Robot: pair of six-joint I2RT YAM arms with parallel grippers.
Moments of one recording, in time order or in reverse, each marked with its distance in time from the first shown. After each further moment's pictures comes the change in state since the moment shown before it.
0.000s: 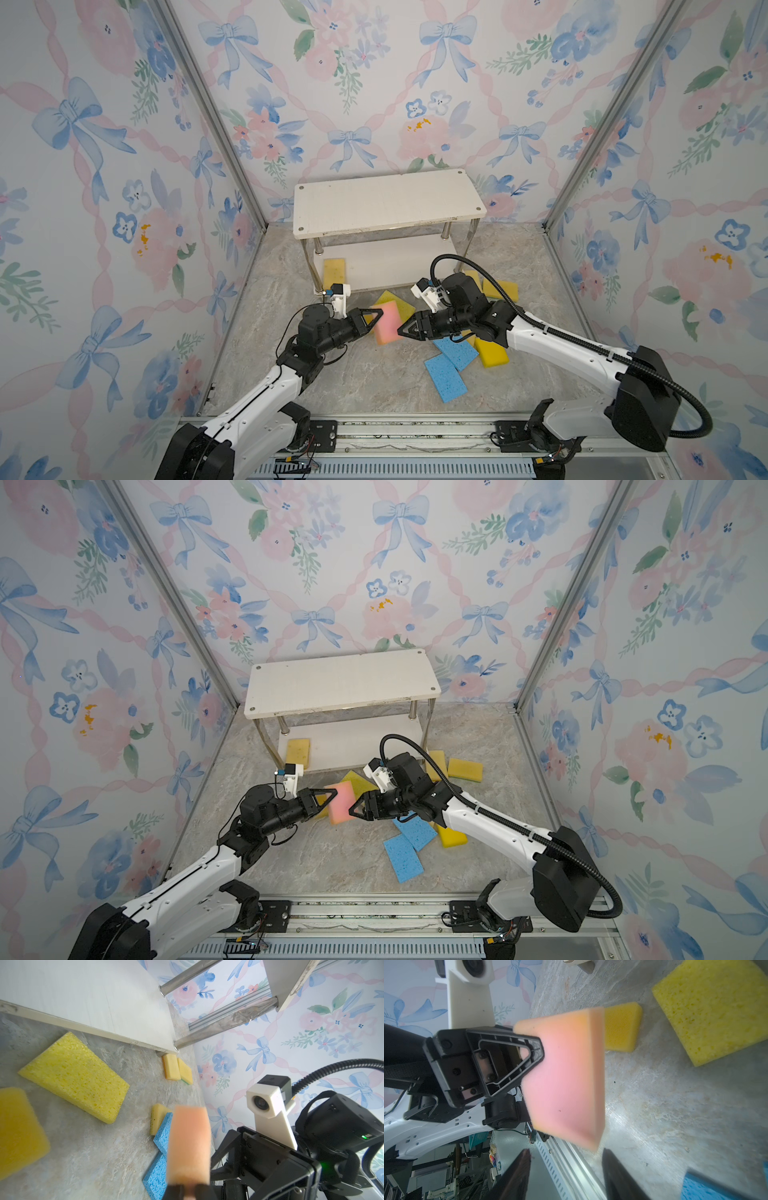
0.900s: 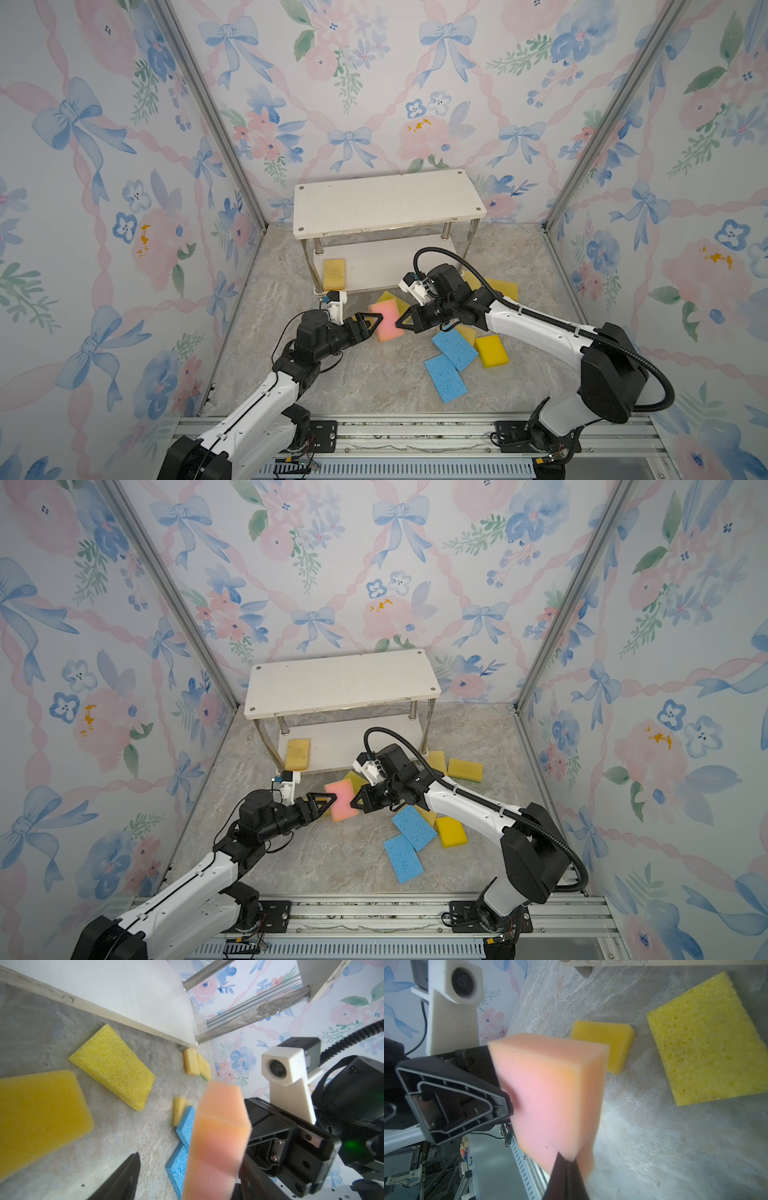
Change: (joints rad) left arm 0.018 -0.057 -0.043 -0.112 -0.018 0.073; right arm -0.018 0.192 0.170 -0.101 -0.008 -0.239
